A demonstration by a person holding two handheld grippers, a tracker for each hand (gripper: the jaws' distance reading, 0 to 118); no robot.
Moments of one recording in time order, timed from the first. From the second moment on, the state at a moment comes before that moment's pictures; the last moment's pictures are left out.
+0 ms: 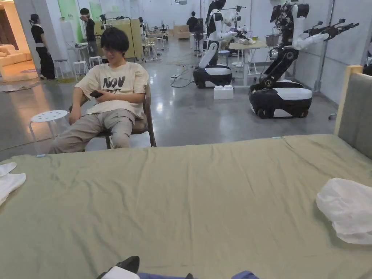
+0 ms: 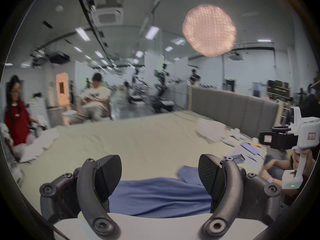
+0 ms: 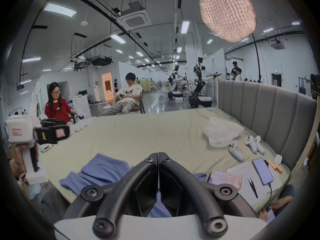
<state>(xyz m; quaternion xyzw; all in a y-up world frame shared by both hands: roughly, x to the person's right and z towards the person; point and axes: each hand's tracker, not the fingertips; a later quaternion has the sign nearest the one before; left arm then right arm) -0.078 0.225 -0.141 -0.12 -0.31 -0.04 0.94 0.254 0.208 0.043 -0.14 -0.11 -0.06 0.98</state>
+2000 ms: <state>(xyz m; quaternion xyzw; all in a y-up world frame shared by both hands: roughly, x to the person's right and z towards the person) -0.078 0.024 -0.398 -0.43 -0.17 0.01 0.88 0.281 0.160 0.047 -0.25 -0.18 -0.07 0.95</state>
